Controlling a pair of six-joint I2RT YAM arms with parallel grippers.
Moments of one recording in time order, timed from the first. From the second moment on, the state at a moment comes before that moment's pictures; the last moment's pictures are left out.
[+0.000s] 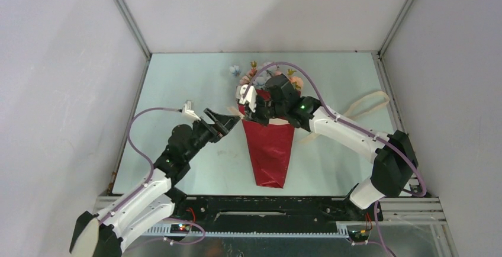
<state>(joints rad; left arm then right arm) -0.52 0.76 0.37 0.24 0.08 -1.02 0.80 1.56 1.27 -0.28 -0.47 -0.42</state>
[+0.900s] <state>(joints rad) -0.51 0.82 0.37 0.33 -0.02 -1.07 0.93 1.57 1.25 -0.26 -0.36 -0.45</state>
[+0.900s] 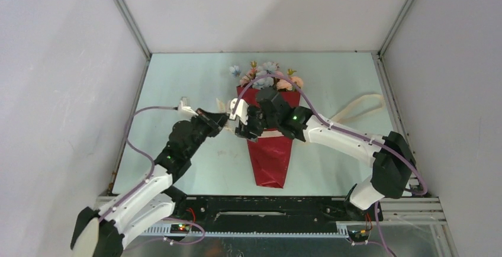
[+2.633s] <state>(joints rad) 0.00 0.82 0.73 -0.37 -0.74 -0.74 0.20 1.52 0.90 -0.57 0.39 0.54</state>
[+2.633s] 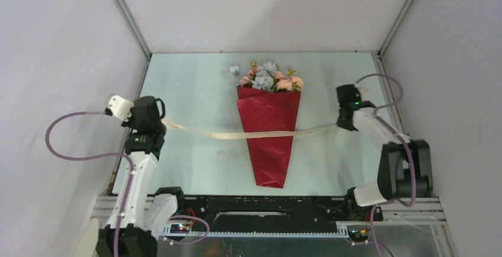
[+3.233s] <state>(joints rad) 0.39 1.16 1.03 -0.49 -0.71 -0.79 -0.41 1.23 1.00 -0.57 0.22 0.36</state>
